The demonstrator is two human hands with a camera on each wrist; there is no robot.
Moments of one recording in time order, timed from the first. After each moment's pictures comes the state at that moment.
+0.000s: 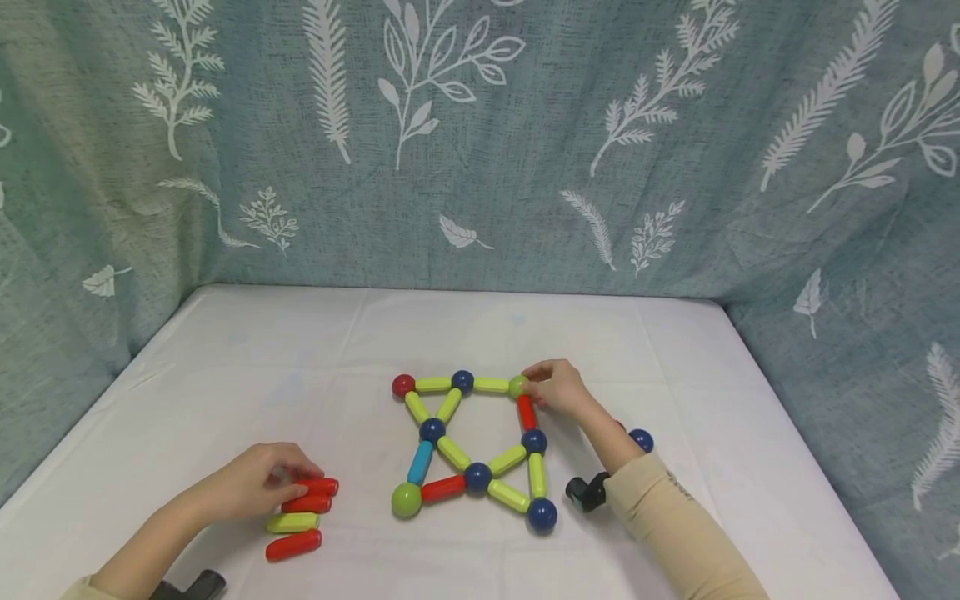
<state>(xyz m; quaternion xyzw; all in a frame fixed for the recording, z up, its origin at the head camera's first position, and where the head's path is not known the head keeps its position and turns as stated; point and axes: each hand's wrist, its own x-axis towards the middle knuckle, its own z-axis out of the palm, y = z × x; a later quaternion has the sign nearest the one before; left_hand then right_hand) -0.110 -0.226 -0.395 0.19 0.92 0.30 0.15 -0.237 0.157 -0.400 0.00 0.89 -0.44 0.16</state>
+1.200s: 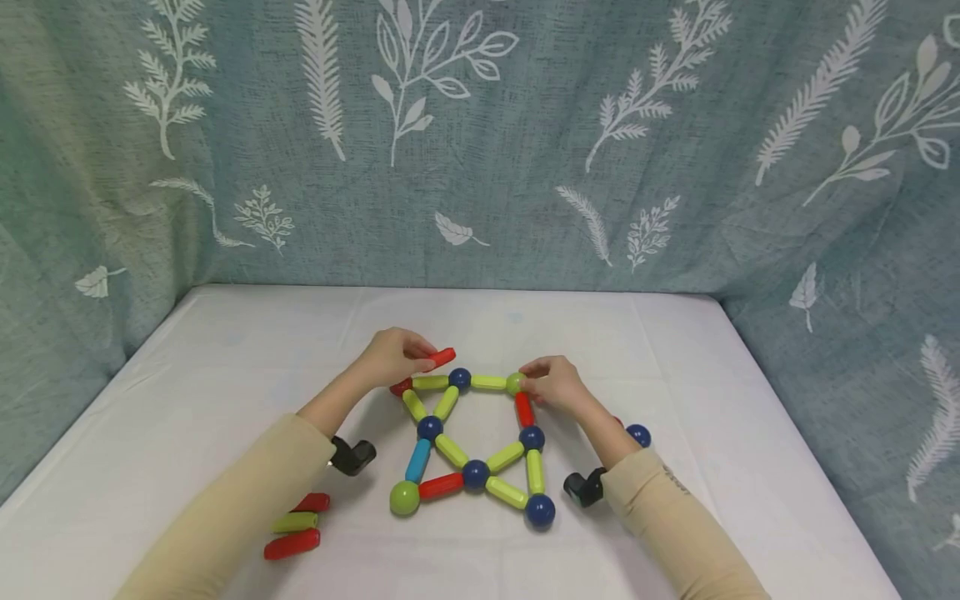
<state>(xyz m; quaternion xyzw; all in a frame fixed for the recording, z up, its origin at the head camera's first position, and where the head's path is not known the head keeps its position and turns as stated) -0.238 -0.090 -0.364 0.05 0.93 0.36 0.11 -0.237 0.158 -0.401 0.00 0.89 -0.43 0.15</state>
